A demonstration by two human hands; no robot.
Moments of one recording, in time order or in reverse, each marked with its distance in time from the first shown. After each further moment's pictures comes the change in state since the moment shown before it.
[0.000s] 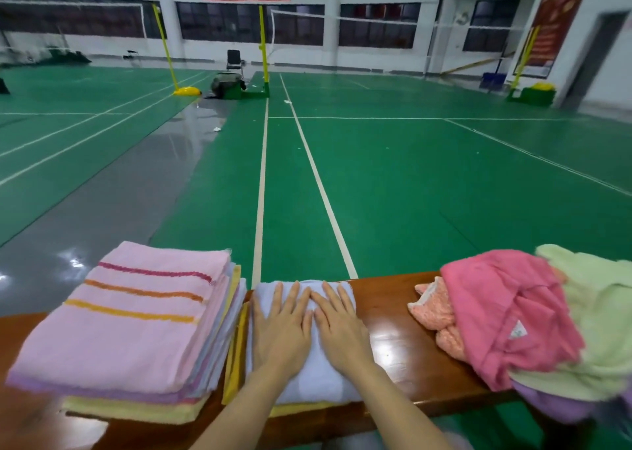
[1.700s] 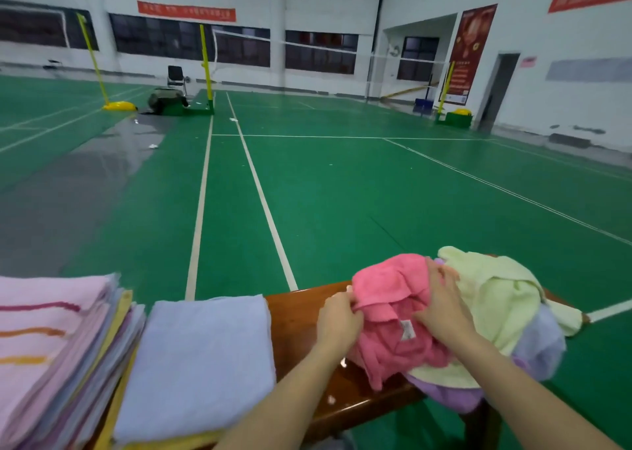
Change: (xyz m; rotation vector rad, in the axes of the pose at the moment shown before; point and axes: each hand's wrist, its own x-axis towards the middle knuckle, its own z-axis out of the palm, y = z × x) left_hand 0.039 0.212 -0.018 -0.764 -0.054 0.123; right_hand -0.054 0.197 -0.193 -0.166 0.309 0.396
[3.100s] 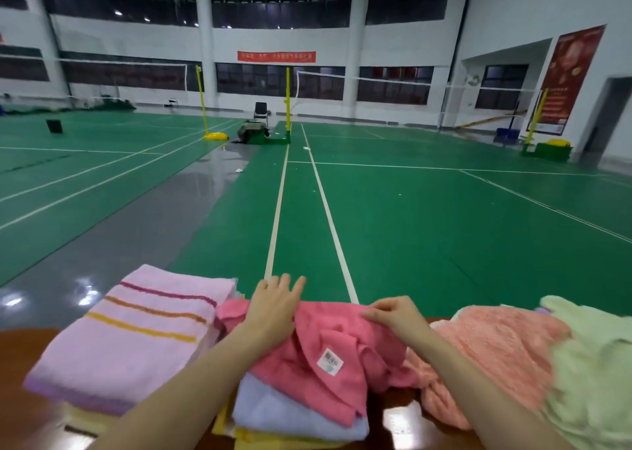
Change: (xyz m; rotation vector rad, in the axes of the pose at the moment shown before) left_hand -0.034 -0.107 -0.203 1.056 0.040 0.059; right_hand -0.017 -0.183 0.044 0.673 -0.449 -0.242
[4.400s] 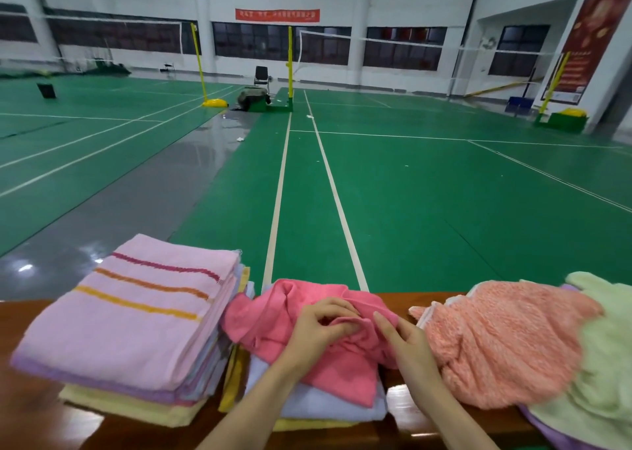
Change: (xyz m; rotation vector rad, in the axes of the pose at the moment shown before) left_hand -0.024 0.059 0.061 -1.677 0.224 0.063; right_hand -0.046 0.035 0.061 0.458 0.193 -0.026
